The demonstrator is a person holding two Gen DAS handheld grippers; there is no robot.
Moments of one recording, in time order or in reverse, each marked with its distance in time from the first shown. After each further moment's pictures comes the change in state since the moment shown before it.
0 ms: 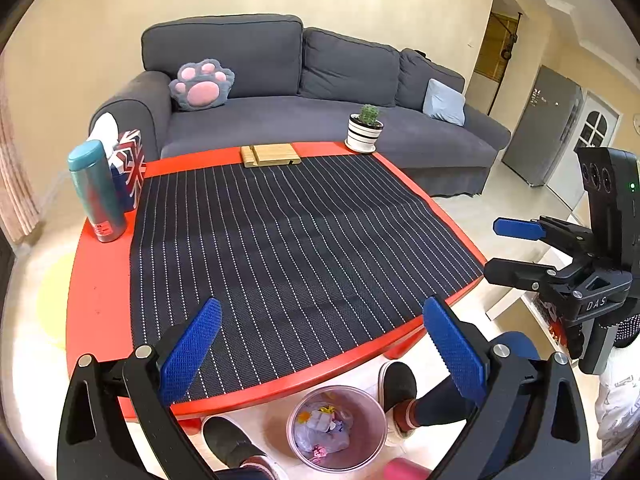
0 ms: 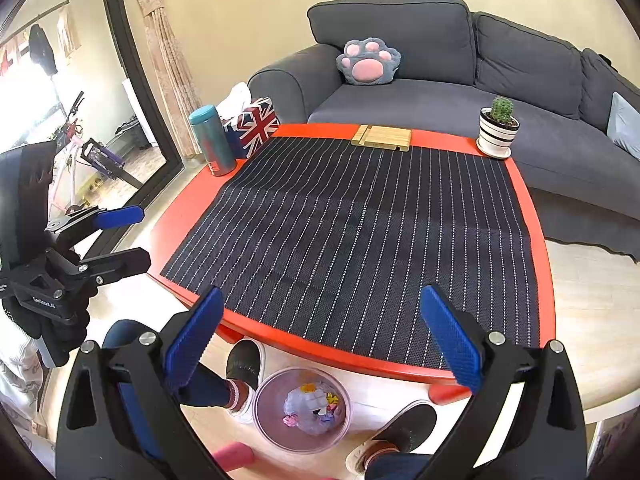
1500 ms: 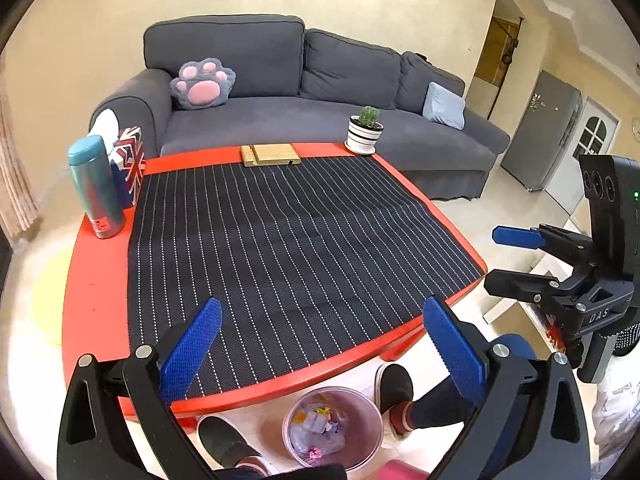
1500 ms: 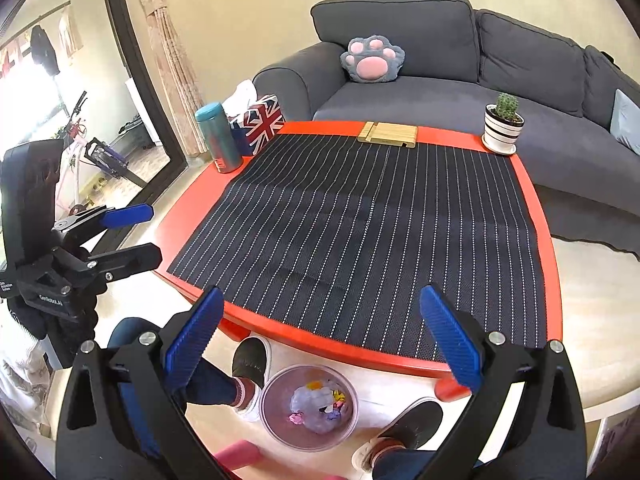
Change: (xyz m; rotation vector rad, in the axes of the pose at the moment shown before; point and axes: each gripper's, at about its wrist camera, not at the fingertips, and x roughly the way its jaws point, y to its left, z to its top) left arm 0.000 0.004 -0.004 -0.016 -0.008 -0.014; right arm 0.000 0.006 -0.006 0.002 0.004 0.014
